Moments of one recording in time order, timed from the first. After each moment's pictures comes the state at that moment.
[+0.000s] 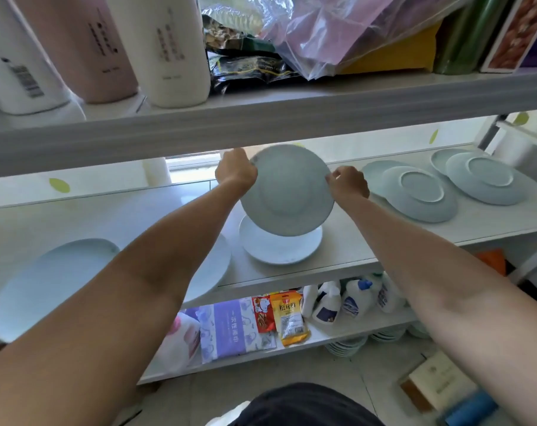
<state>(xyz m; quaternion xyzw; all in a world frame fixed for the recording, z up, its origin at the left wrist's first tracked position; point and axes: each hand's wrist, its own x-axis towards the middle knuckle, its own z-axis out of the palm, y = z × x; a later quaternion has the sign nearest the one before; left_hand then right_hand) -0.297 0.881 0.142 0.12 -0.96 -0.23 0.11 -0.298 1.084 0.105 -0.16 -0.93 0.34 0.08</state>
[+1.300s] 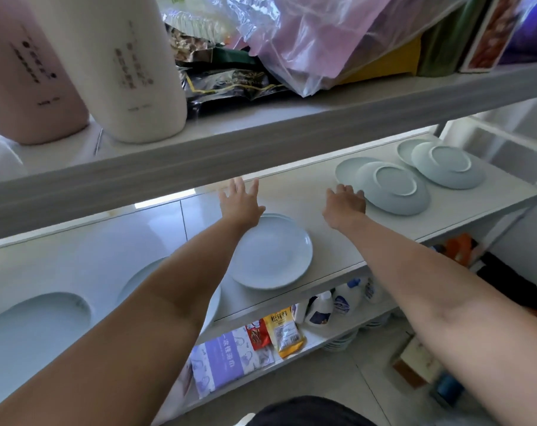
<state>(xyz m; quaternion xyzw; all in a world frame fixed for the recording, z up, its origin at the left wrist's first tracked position) -0.337 0.897 0.073 -0.09 -1.00 0.02 -0.01 -0.302 1.102 0.072 -0.11 -0.99 -0.06 -0.02</state>
